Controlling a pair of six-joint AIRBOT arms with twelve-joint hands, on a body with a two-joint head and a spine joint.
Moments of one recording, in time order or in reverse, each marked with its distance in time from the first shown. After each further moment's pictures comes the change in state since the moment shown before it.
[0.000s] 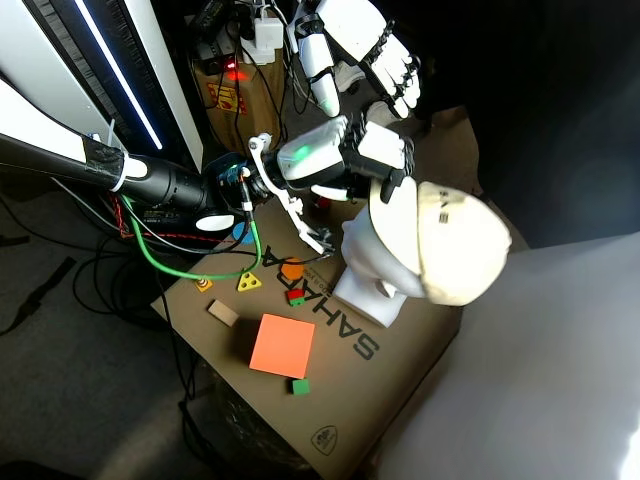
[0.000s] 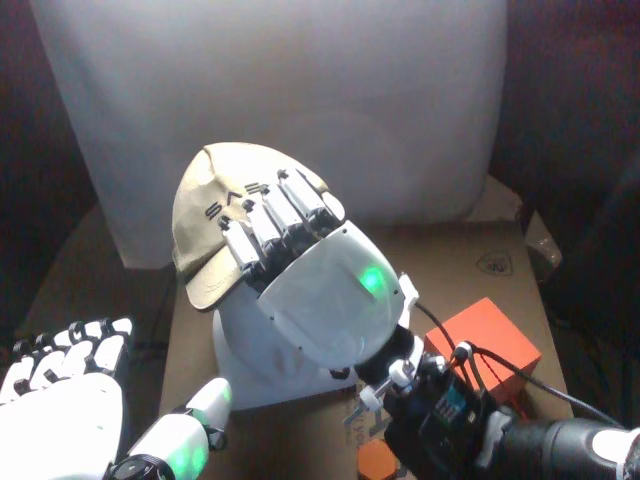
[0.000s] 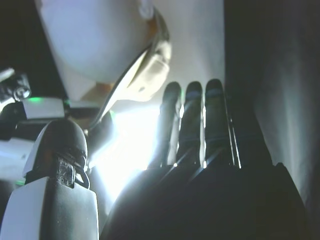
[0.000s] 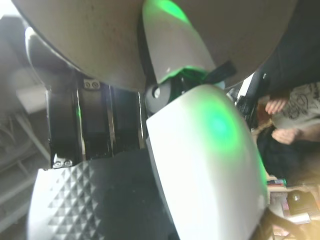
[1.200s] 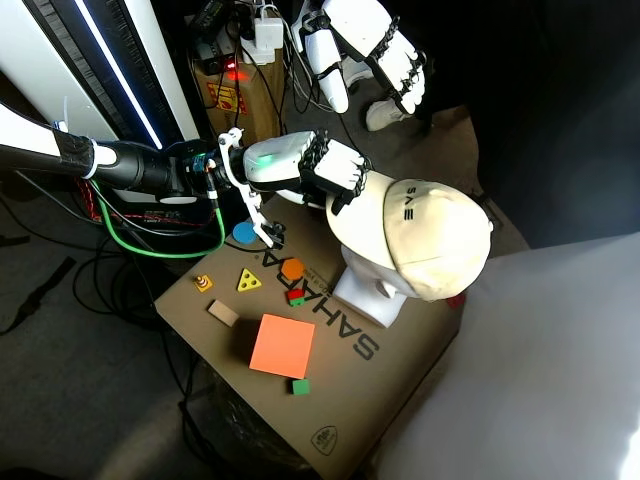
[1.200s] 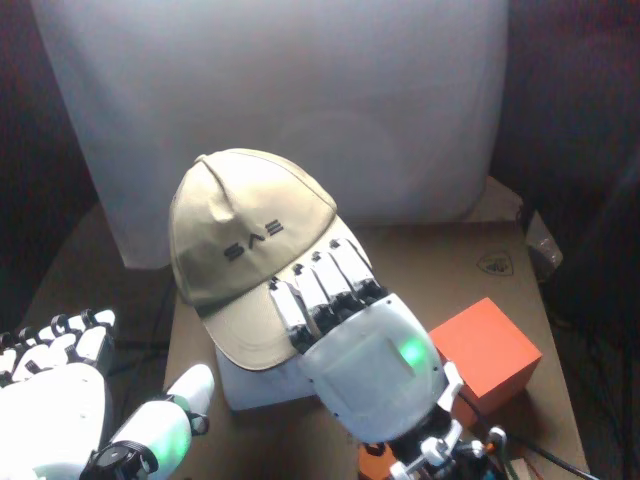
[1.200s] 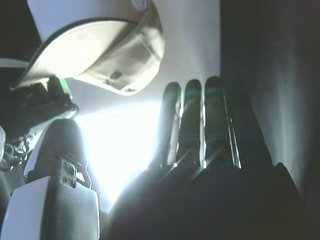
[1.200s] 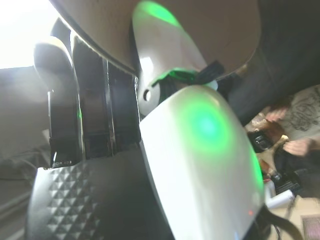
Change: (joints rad) left arm 0.006 0.016 0.022 -0.006 0.000 -0.040; right arm -0.128 0.043 -0.195 0.188 0.024 -0.149
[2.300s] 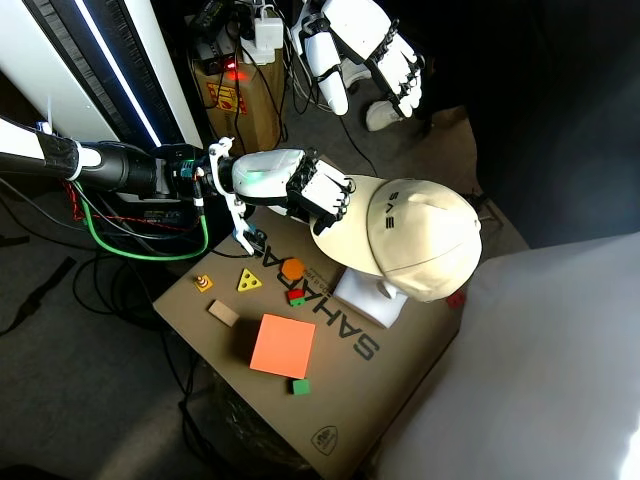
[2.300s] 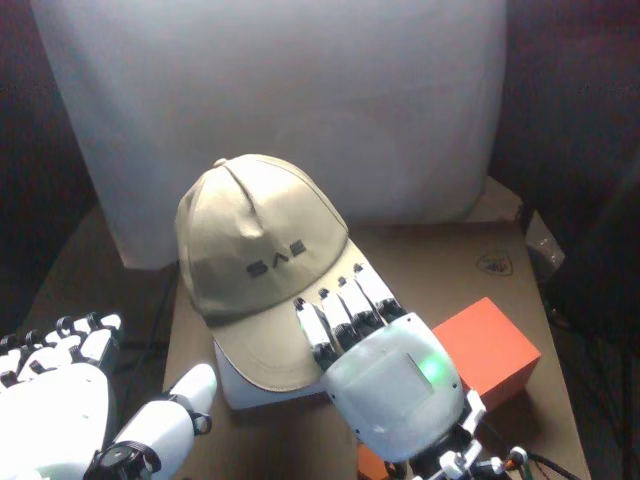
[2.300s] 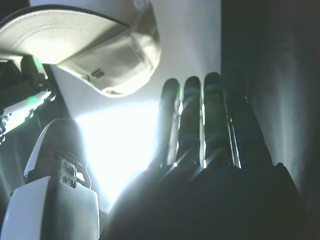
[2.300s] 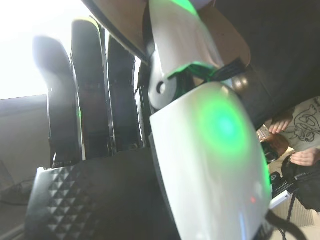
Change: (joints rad) left arm 0.005 -0.013 0.016 0.009 0.002 -0.012; right arm -0.041 0.028 -0.060 0.096 -0.059 -0.011
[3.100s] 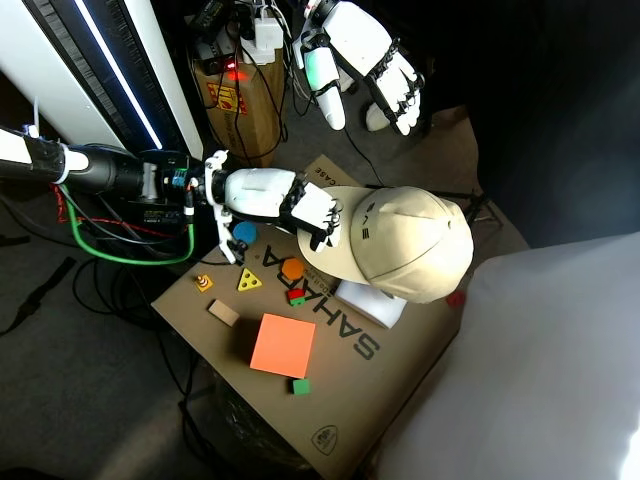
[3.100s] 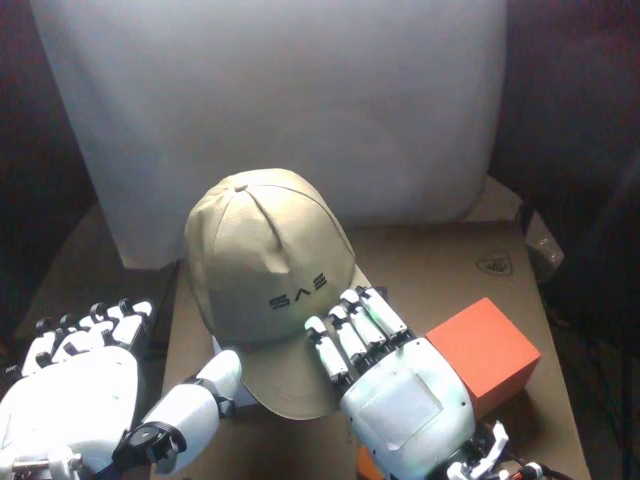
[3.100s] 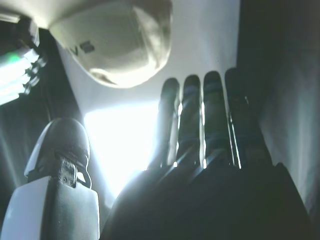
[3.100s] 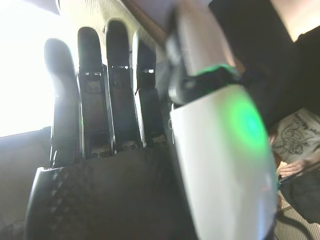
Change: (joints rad) left arm -0.033 -0.032 0.062 0.026 0.064 0.002; right arm -0.030 0.016 -0.024 0.069 -0.121 -0.024
